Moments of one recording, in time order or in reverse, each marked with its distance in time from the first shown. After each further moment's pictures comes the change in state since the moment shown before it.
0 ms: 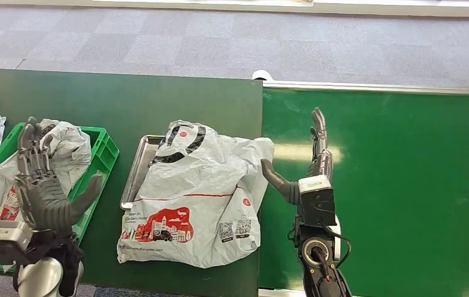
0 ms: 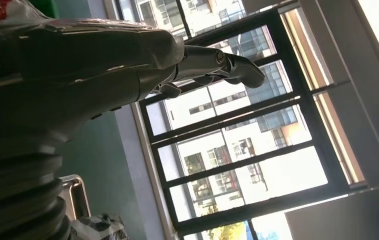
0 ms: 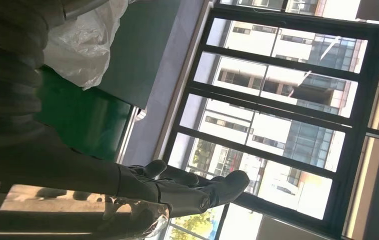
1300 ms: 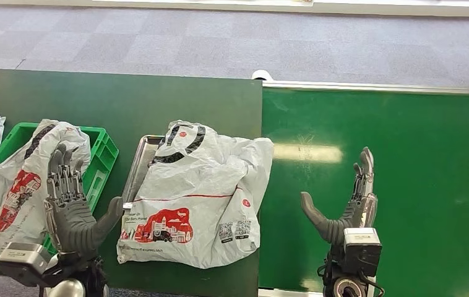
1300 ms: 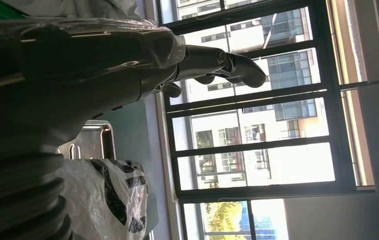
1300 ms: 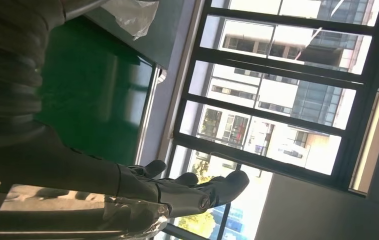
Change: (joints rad) left arm 0.129 -0.001 -0.163 0.026 0.151 0.141 -0.060; right arm 0.243 -0.041 -0.146 -0.154 -0.059 -0.004 -0.136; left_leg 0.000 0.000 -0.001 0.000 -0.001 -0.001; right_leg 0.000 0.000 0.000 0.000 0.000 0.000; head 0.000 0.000
